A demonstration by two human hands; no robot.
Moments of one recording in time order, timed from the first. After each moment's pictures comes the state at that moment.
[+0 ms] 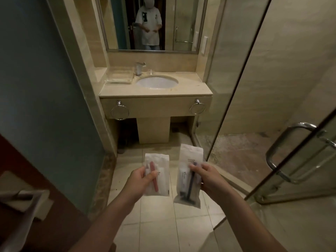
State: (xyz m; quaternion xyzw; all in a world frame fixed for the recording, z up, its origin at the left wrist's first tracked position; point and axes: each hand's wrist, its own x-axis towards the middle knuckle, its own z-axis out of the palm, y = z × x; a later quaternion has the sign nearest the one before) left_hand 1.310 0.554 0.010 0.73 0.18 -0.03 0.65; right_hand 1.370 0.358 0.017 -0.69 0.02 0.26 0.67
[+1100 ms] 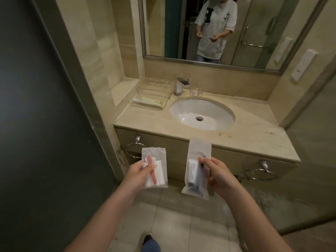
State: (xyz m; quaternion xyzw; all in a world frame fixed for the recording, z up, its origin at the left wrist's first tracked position) left_hand 1.823 0.760 -0.004 0.65 0.36 0.07 0.67; right_hand 1.954 0.582 -0.006 -0.68 0.00 0.35 0.65
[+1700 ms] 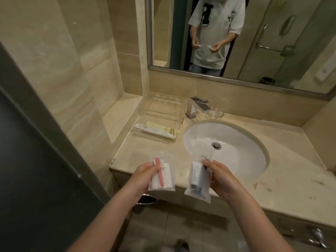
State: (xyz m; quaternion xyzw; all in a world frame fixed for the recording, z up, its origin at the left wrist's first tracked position) left_hand 2.046 0.979 -0.009 0.59 0.36 -0.01 0.73; right_hand 2.169 0.802 -0.016 -0.66 0.04 0.36 0.67
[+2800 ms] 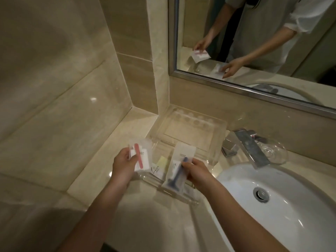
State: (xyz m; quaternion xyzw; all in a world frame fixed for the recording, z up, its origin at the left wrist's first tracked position) left_hand 2.272 1.222 -0.076 0.60 0.54 0.17 0.57; right_hand 2.418 1.075 -0.124 -0.69 0.00 0.47 0.56
